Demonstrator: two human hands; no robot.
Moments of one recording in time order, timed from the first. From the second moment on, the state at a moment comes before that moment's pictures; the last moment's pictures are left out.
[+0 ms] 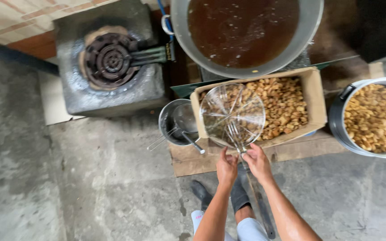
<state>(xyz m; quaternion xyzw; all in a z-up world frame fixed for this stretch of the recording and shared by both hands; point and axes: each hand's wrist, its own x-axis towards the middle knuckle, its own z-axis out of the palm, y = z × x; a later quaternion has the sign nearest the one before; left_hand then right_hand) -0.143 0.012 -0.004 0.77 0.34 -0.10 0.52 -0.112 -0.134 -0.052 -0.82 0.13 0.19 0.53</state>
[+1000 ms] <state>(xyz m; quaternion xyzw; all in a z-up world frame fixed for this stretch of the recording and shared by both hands) -0.152 0.385 -0.185 0.91 0.32 -0.11 0.25 -0.139 0.286 -0.228 -0.63 0.31 0.44 0.56</state>
